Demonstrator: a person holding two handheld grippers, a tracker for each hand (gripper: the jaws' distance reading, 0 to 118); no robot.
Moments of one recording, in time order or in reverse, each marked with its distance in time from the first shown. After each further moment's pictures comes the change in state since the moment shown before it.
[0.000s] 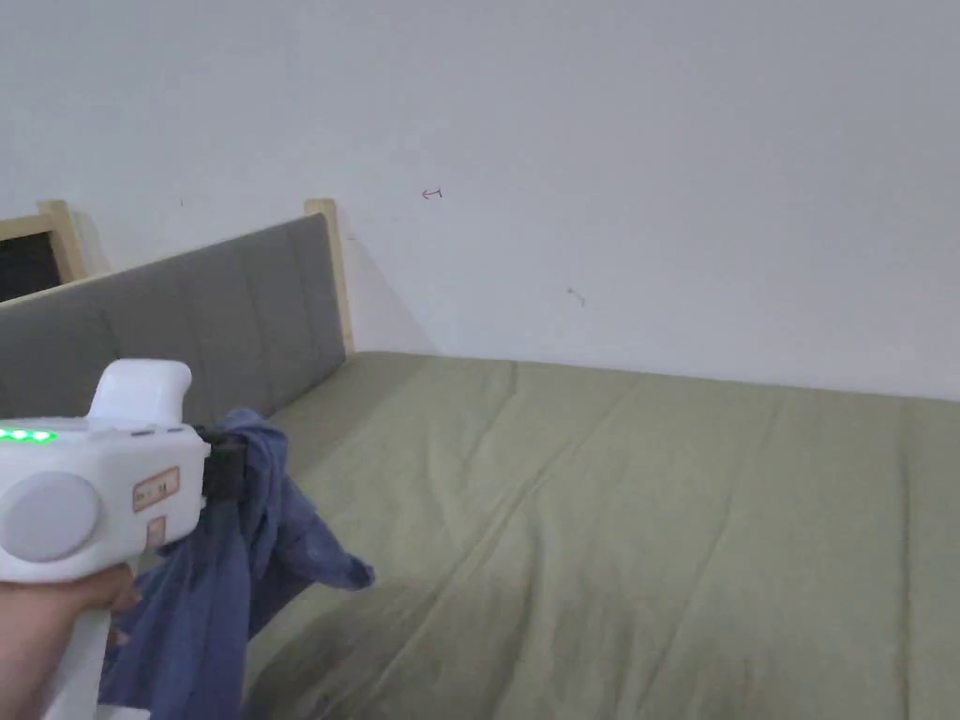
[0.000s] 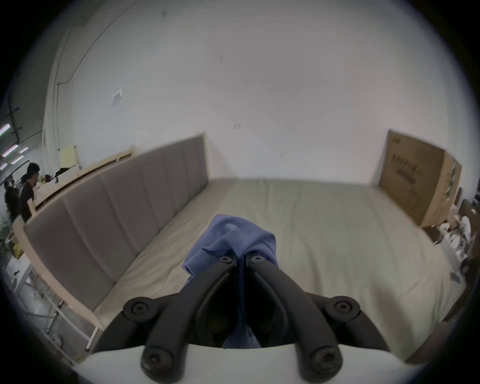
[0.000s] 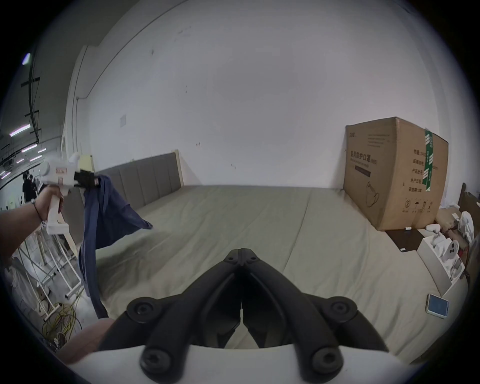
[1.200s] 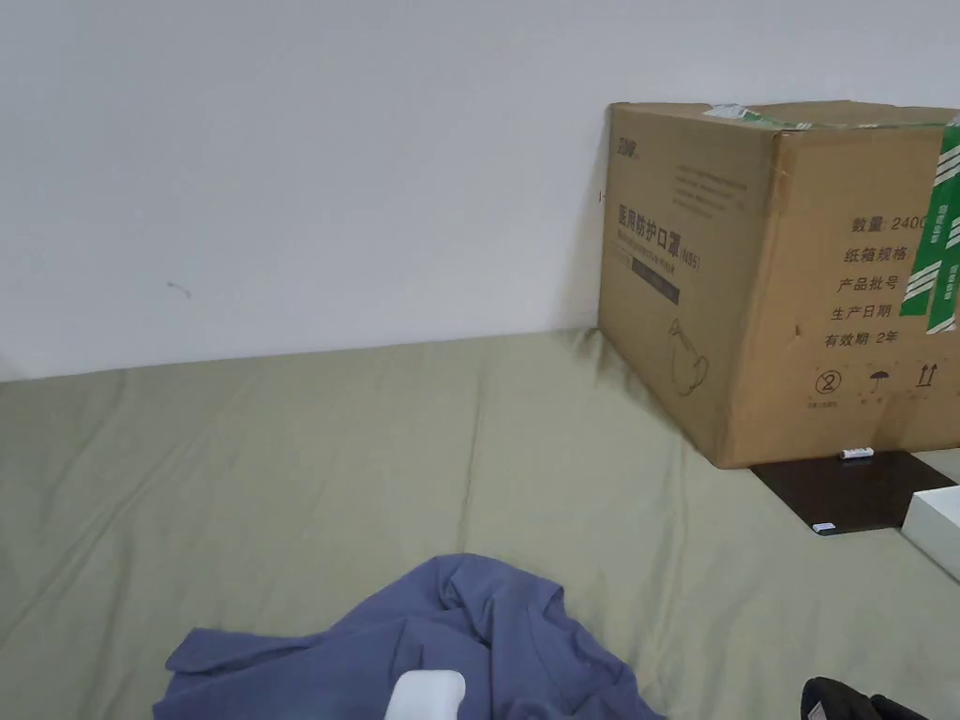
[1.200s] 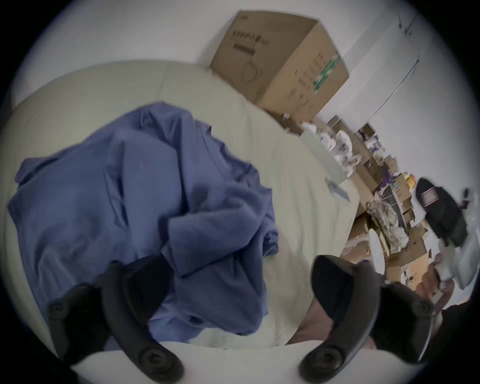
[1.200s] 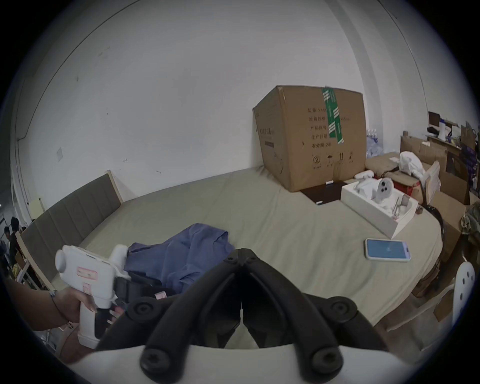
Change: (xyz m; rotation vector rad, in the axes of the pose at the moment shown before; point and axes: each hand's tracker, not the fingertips) left arm 0.424 -0.211 -0.032 -0.643 -0.913 -0.051; right arm 0.145 -0.057 0.101 -0.046 -0.342 -0.254
